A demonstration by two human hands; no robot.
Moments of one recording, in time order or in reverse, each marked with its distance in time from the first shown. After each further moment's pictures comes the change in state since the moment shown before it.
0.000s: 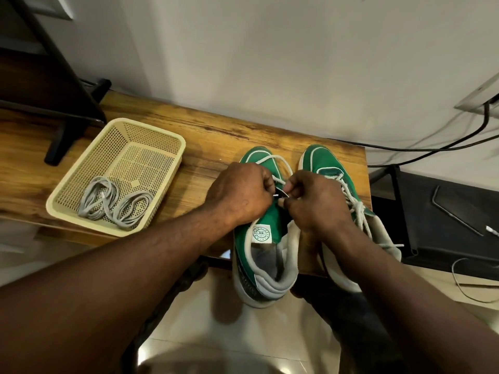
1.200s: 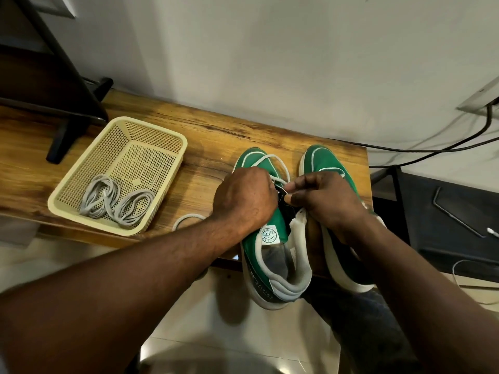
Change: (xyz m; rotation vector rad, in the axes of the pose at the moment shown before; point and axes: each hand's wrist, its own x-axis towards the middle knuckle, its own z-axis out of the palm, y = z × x) left_hand -0.005 0.006 0.019 0.107 0.139 -0.091; right_hand 0.001 0.006 -0.019 0.355 -0.130 0.121
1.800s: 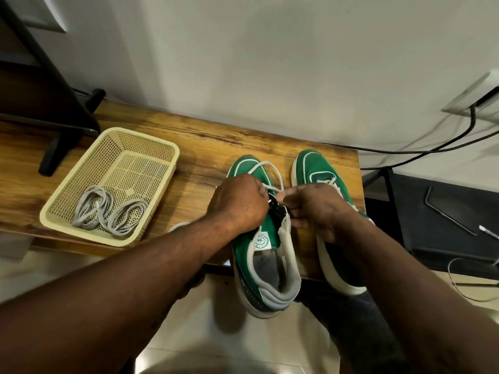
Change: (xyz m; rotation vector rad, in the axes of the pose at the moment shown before) left_hand 0.004 0.000 -0.004 -0.170 -0.150 -0.109; right_hand 0.018 0.007 0.004 0.371 -0.119 0.338
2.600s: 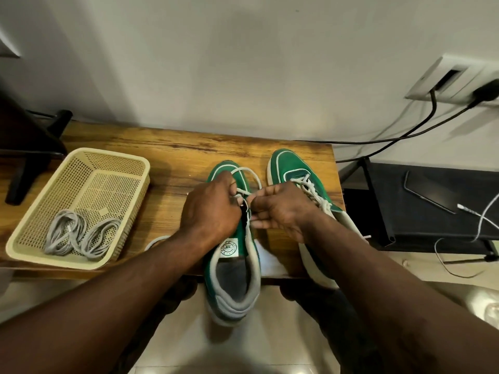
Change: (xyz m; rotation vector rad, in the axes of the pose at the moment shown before) left_hand -0.008 0.001 -0.001 0.114 0.192 0.213; right_hand -0.002 0.005 0.006 0.111 -0.103 -0.043
